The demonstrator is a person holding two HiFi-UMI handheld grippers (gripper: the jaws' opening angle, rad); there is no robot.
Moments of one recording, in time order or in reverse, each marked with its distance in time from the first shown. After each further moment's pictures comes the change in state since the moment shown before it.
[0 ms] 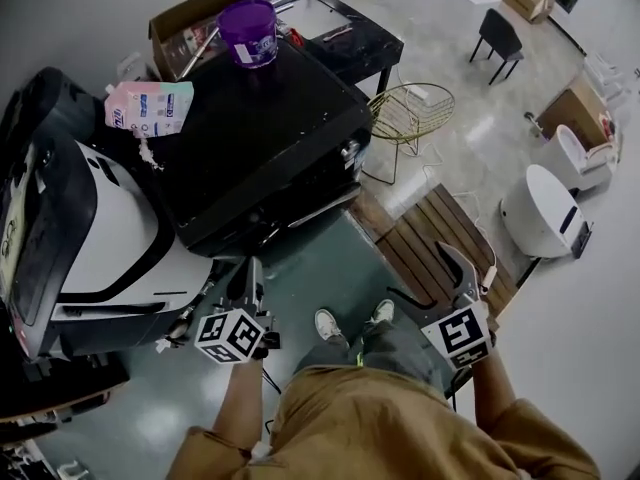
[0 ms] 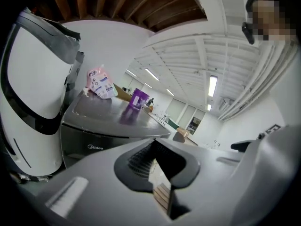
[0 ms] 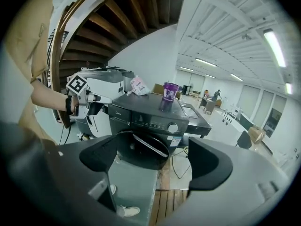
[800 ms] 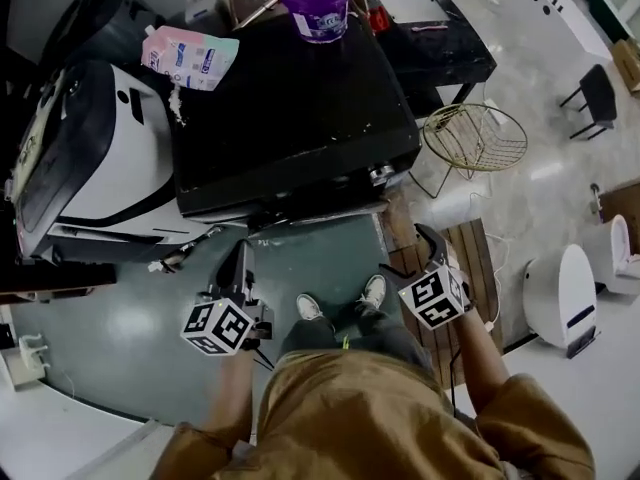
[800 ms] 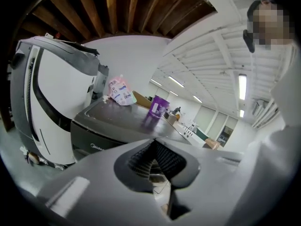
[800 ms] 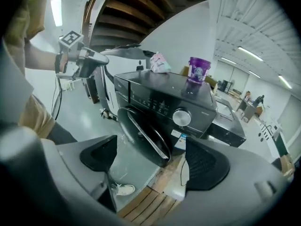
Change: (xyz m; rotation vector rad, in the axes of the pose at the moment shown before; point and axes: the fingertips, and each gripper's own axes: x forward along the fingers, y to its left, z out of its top) left arm 0.045 -0.024 0.016 -0.079 -0.114 0.376; right arm 0.189 -0.101 -0.073 -0.239 0.163 0.417
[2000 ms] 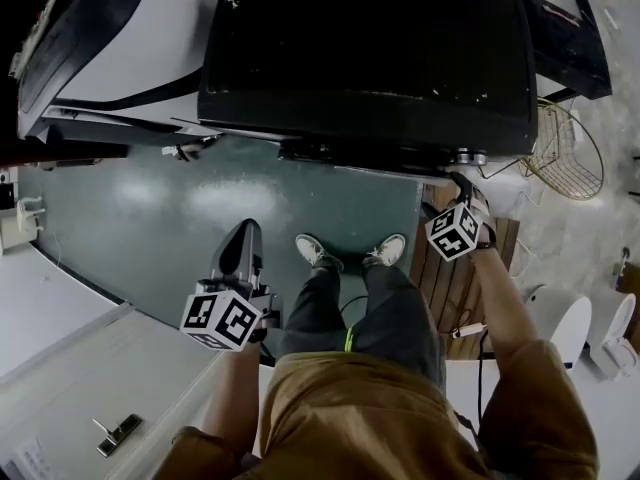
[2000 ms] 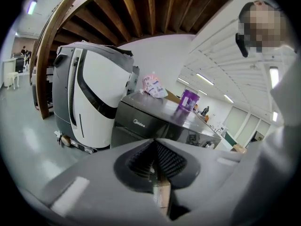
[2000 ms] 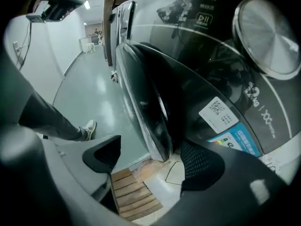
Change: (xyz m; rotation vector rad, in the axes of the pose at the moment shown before) left arm -0.045 0.071 -0.072 -0.106 0.003 0.352; right arm 0.221 -0.041 -0.096 -0.360 0.284 0.133
